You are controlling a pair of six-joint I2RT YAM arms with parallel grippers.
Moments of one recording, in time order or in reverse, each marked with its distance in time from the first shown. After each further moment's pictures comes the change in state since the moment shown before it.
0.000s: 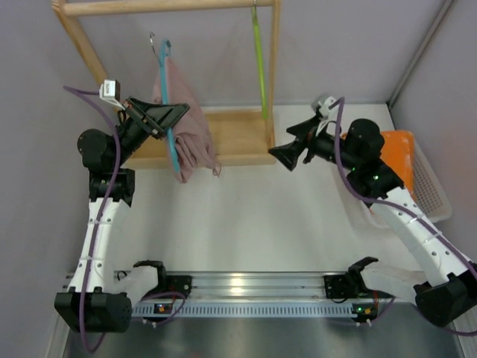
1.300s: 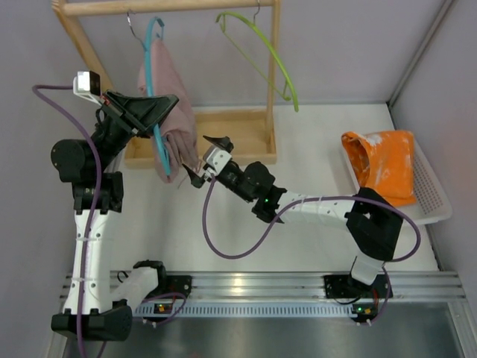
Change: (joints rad) left arm -0.005 -0.066 0.159 -0.013 0.004 -0.214; right arm 0.692 0.603 -0.028 0.961 0.658 -0.583
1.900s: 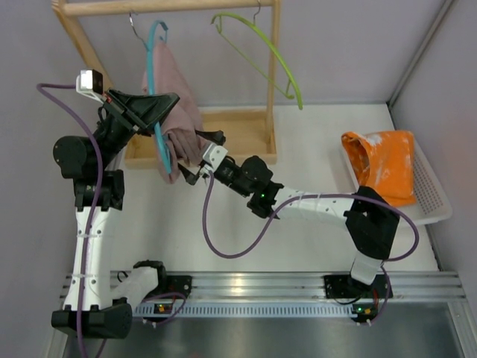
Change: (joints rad) left arm 0.000 0.018 0.003 0.000 -0.001 -0.022; right arm 0.002 0.033 0.100 -0.006 -0.097 0.009
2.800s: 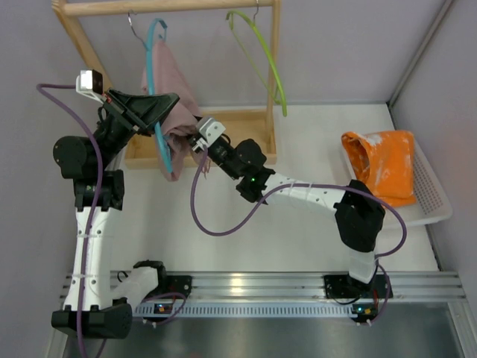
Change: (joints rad) left arm 0.000 -0.001 0.000 0.000 0.000 0.001; right arm -0.042 0.119 0.243 0.006 0.098 -0.005
